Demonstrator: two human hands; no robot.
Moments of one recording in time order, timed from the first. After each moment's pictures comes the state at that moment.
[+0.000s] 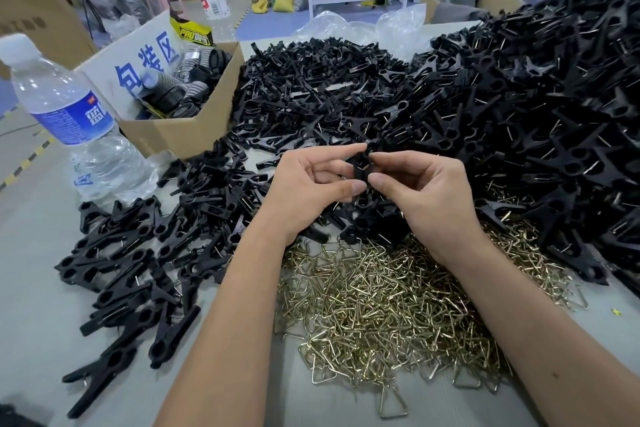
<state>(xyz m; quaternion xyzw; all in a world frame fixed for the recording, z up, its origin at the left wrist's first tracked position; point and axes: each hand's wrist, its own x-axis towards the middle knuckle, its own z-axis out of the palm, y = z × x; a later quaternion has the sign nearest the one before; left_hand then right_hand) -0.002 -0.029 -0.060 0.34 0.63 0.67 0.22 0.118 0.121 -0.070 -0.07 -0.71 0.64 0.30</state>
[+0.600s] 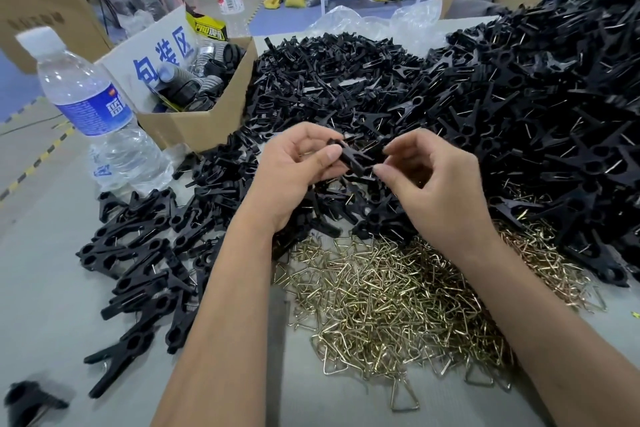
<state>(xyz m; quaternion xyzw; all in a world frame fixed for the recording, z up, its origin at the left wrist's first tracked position) -0.020 -0.047 -0.057 0.31 0.60 0.71 0.19 0.123 0.111 -0.051 -0.07 -0.85 0.40 0.34</state>
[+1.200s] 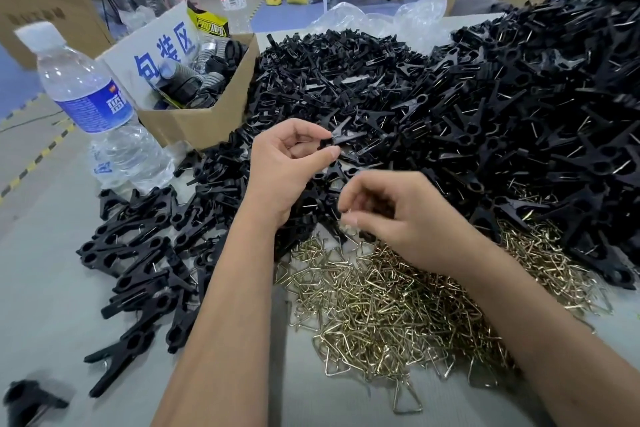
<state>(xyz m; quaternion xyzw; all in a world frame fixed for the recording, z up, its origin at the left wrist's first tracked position) -0.030 -0.049 -0.063 0.29 0.64 0.71 0.06 0.127 0.090 -0.043 0.06 -0.89 0.44 0.11</state>
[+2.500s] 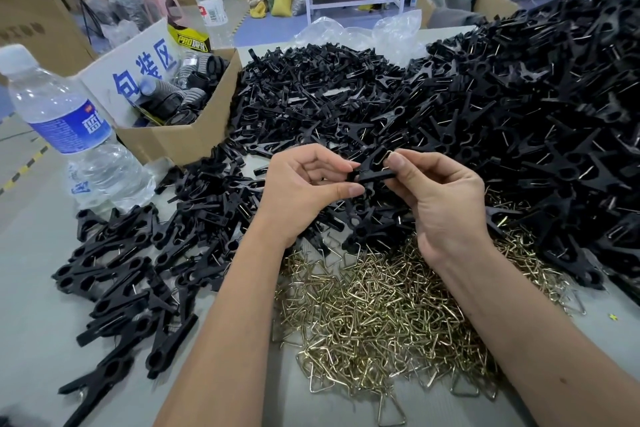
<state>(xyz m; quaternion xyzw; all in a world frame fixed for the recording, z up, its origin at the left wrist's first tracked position) -0.004 -0.027 -0.060 0.37 0.60 0.69 0.14 0.124 0.106 -0.047 -0.20 -0.45 0.80 0.34</state>
